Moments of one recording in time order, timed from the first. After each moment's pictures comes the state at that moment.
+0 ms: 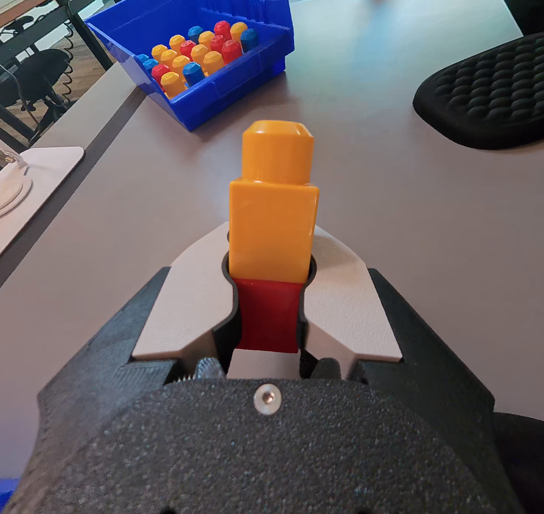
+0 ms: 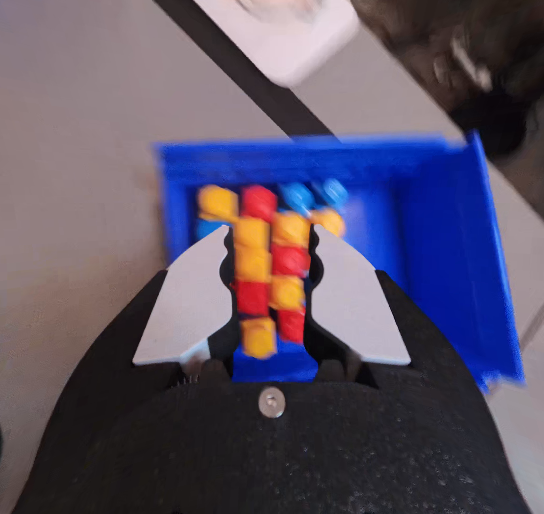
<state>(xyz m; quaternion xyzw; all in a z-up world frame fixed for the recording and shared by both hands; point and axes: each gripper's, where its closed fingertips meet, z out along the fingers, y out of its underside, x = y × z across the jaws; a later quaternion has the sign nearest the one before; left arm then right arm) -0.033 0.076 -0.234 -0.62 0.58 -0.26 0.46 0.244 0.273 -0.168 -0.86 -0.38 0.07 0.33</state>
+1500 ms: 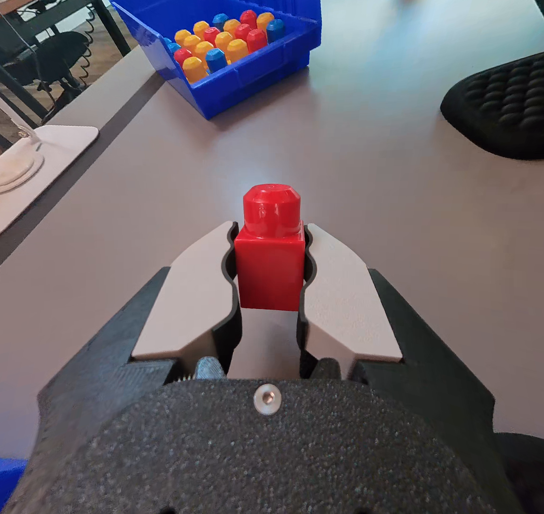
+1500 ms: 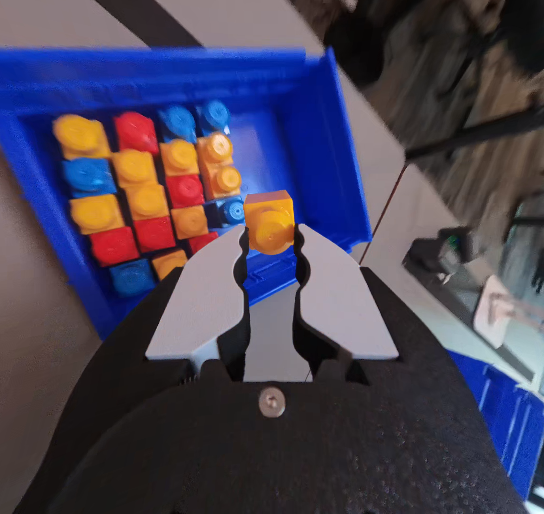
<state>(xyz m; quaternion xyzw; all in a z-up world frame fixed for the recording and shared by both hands) -0.038 0.090 -0.240 -0.65 0.54 -0.26 0.46 0.331 0.268 -0.136 -0.89 -0.31 -0.15 0.30</state>
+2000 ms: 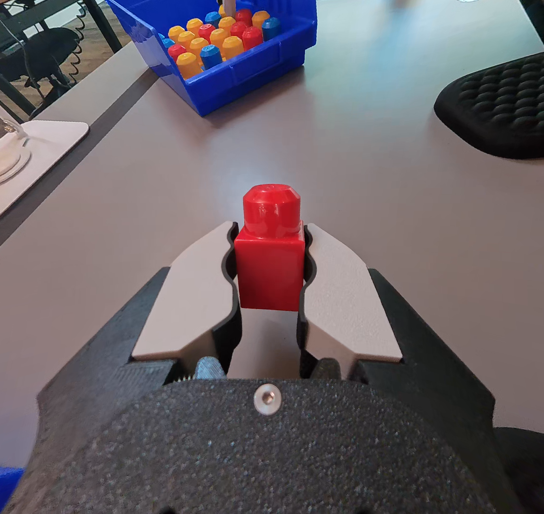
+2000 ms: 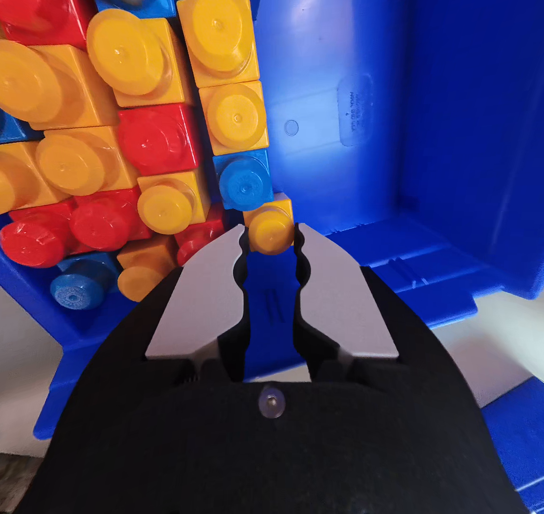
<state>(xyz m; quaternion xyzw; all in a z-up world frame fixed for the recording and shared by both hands) -0.038 0.088 -0.244 -0.65 0.54 -0.27 0.46 0.356 0.275 -0.256 -0.94 -0.32 -0.05 0.07</state>
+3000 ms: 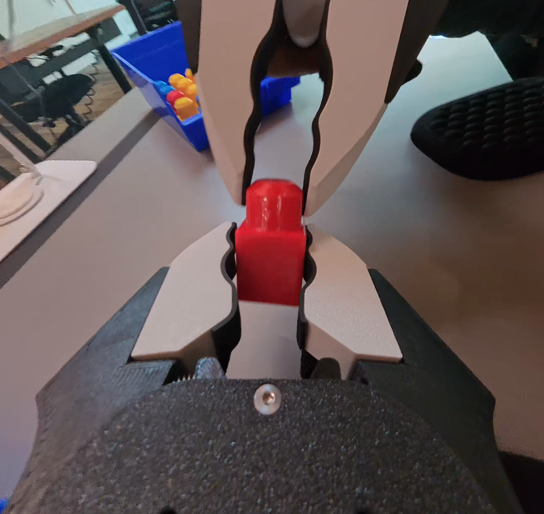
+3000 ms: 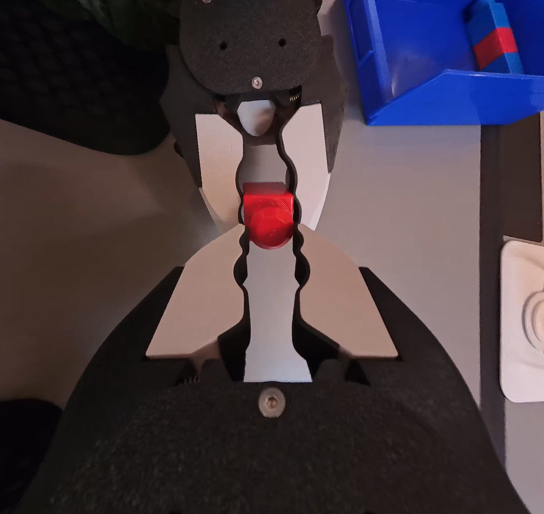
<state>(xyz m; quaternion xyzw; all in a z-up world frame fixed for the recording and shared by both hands) -0.026 0.075 -0.225 -0.62 0.54 -0.29 0.49 -0.049 0.067 -0.201 -0.60 -0.72 0.16 0.31</state>
